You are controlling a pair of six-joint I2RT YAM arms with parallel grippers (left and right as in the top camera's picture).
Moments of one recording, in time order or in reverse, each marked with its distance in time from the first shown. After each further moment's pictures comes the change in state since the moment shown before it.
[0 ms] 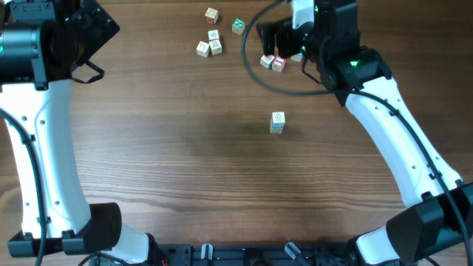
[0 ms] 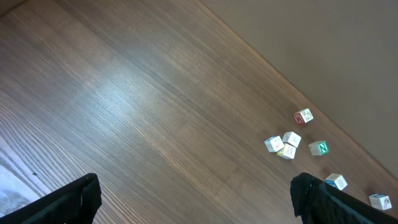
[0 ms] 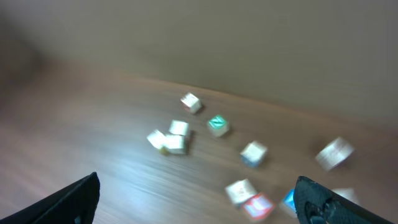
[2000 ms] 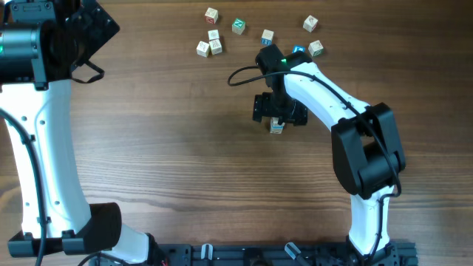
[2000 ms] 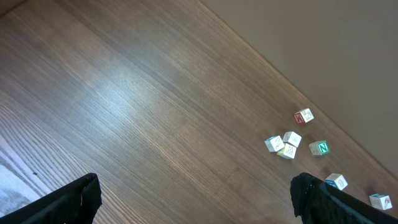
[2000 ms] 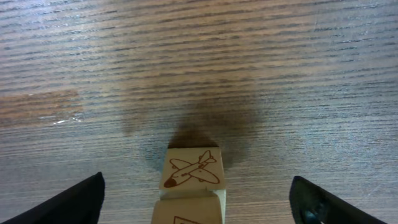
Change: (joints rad) left arm 0.000 0.000 0.000 0.000 0.000 0.000; right arm 0.111 0.473 0.077 -0.714 0.108 0.345
